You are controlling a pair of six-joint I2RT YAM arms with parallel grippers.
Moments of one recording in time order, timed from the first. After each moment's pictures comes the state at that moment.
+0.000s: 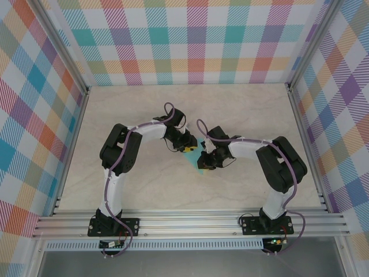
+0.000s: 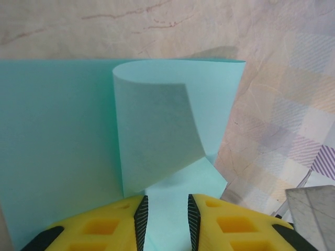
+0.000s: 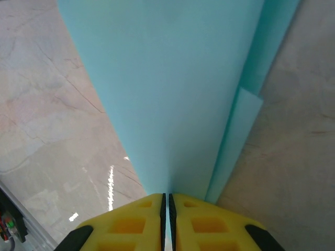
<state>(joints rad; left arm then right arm) -0.53 2.15 1.46 -0.48 0.62 -0.69 0.57 1.78 0.92 -0.39 -0.54 0.49</state>
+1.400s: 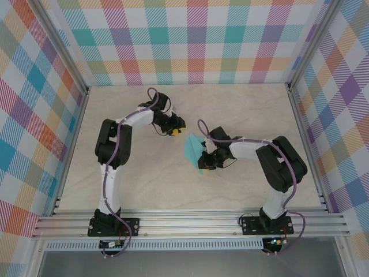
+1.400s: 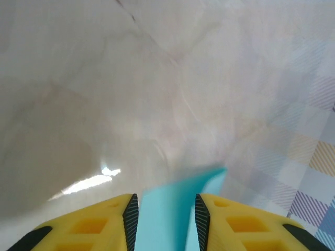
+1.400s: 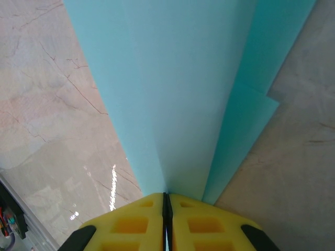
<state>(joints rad) -0.35 2.17 1.64 -0.58 0.61 -0.64 0.56 1.79 0.90 -0.36 -0.56 0.46</state>
